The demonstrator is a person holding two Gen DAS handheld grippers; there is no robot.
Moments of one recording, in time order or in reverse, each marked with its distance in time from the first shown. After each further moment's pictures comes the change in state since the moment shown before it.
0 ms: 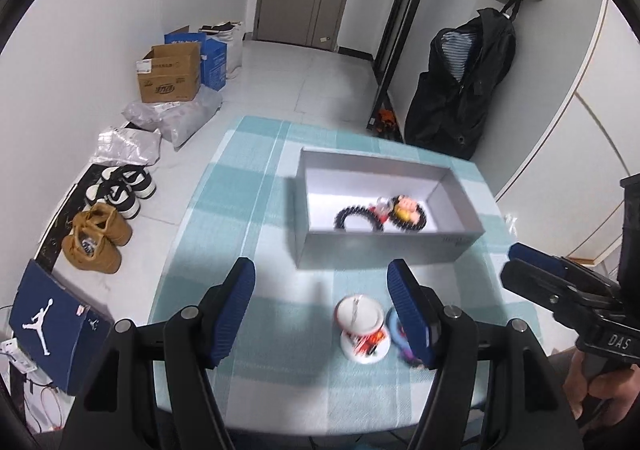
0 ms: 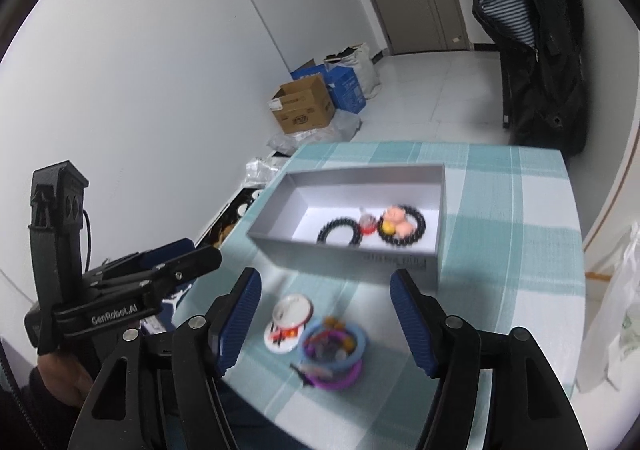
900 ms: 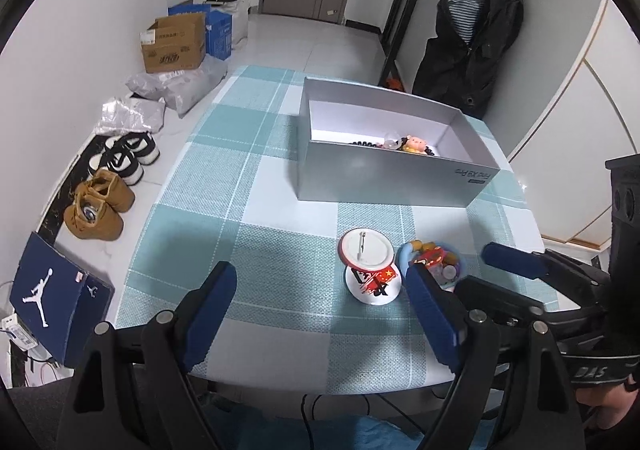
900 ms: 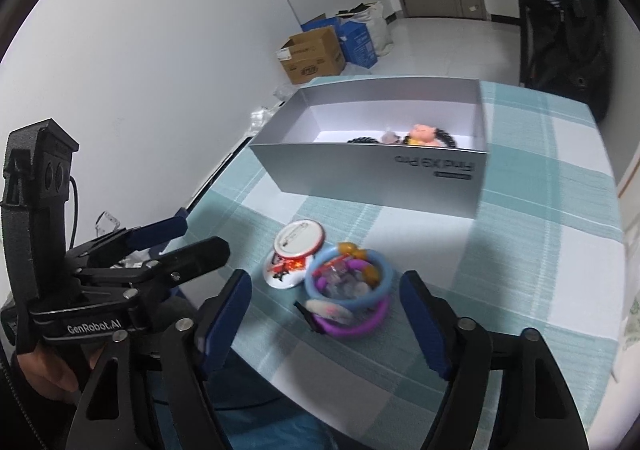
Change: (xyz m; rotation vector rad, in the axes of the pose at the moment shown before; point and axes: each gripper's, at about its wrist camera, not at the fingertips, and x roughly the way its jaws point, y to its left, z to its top) left arm 0.013 -0.002 -0.033 -0.009 0.094 0.013; right arm 0.039 0.014 -0.039 -0.047 0.152 0.015
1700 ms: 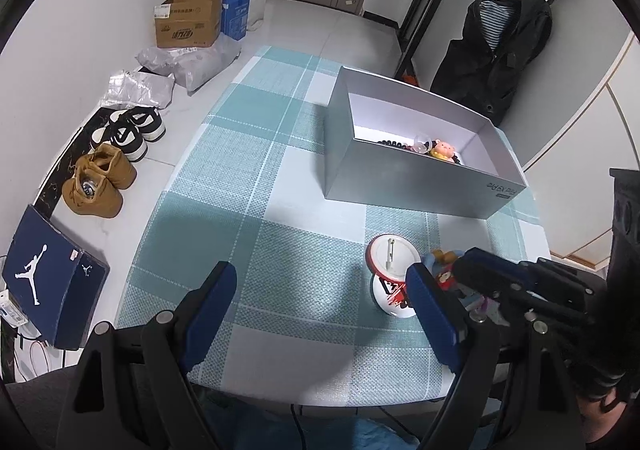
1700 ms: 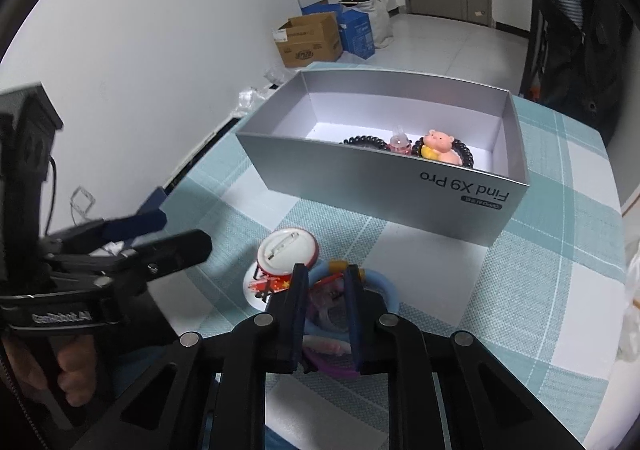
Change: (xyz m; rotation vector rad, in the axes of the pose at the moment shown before) left arm 0.012 0.018 0.007 -0.078 0.049 0.002; right arm 0.021 0.006 0.012 -0.066 0.046 -0.080
